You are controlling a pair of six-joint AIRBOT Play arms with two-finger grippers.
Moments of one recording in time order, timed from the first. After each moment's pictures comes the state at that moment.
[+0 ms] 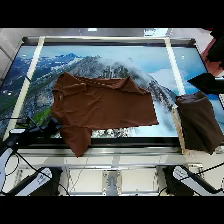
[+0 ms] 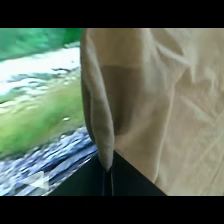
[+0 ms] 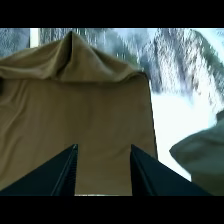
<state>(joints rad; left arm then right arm) 0.48 -1.11 0.33 0.58 -0.77 -1.07 -0.54 -1.10 1.23 -0.82 1.35 1.22</state>
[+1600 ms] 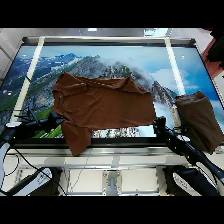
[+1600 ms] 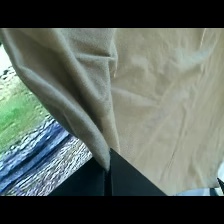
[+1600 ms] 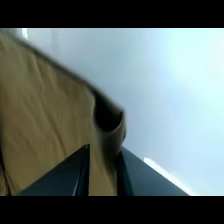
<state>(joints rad) 0.47 -1.12 0.45 0.52 -0.94 -1.01 0.13 -0.93 0.14 0.14 0.05 1.42</state>
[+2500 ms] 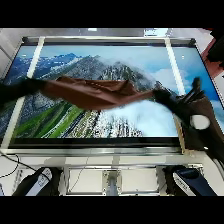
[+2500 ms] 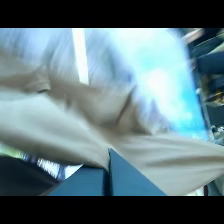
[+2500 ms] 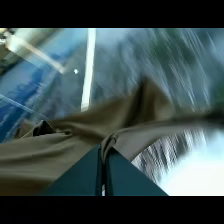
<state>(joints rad) 0.47 -0.96 1.02 0.40 -1.19 -0.96 0.14 -0.72 0.64 -0.66 0.34 1.29</state>
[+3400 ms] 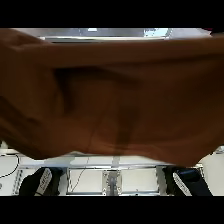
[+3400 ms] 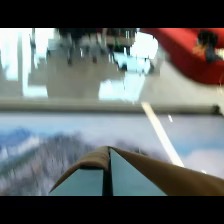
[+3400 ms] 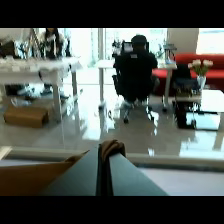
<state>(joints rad) 0.47 -0.82 1.71 0.78 -1.29 -1.33 0.14 -0.58 1.51 -1.61 0.86 1.59</state>
